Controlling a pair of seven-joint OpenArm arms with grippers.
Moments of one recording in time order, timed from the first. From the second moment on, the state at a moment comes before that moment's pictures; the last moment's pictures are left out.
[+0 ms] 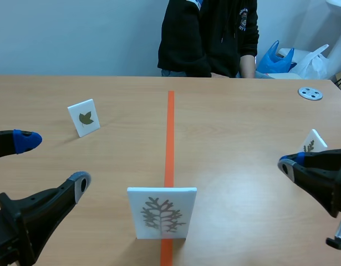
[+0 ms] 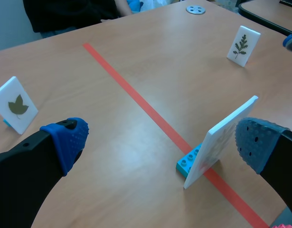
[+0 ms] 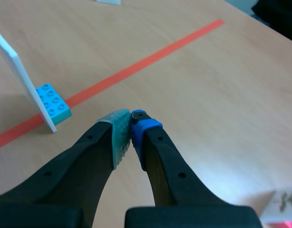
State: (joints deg) left arm 48.0 -32.4 -8.2 119.6 -21.6 -26.8 -7.6; right arm -32.1 35.5 11.1 96.9 9.1 45.3 17.8
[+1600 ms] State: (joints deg) left arm 48.0 -32.4 -8.2 119.6 -21.6 -26.8 -7.6; right arm -18.2 34.2 -15.3 92.4 6.9 39.8 4.9
